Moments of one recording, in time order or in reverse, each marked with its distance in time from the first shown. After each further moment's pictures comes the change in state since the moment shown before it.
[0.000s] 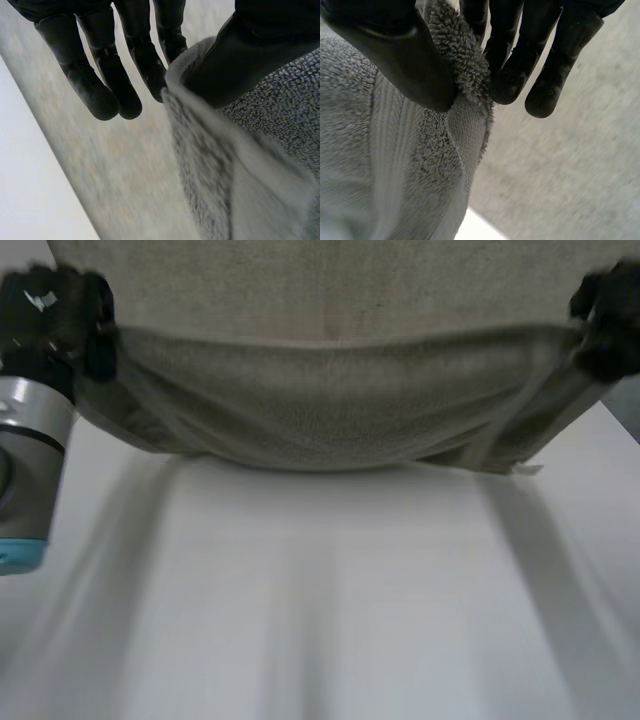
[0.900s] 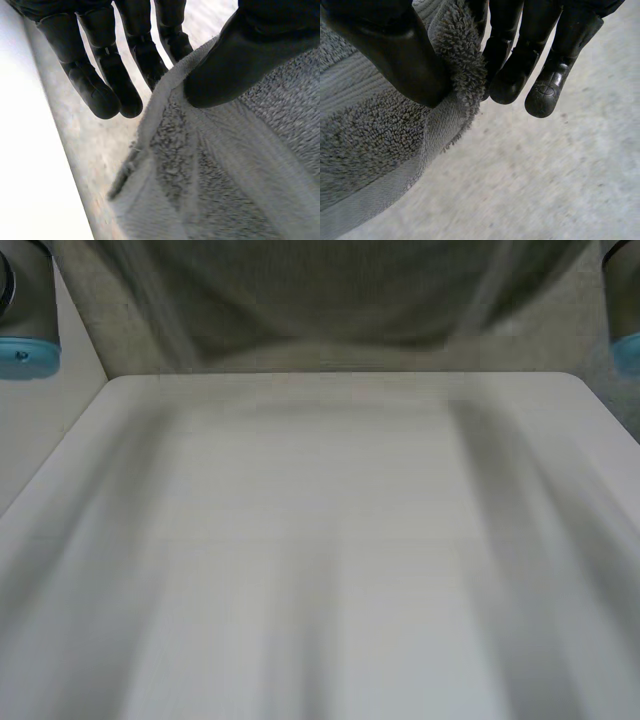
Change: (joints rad) left arm -0.020 -0.455 0.946 -0.136 -0.074 -0.016; right arm 0.201 0.724 -1.031 -0.127 0.320 -0.371; left_hand 0.000 0.006 0.005 0.000 0.000; right_hand 0.000 0.000 0.000 0.000 0.000
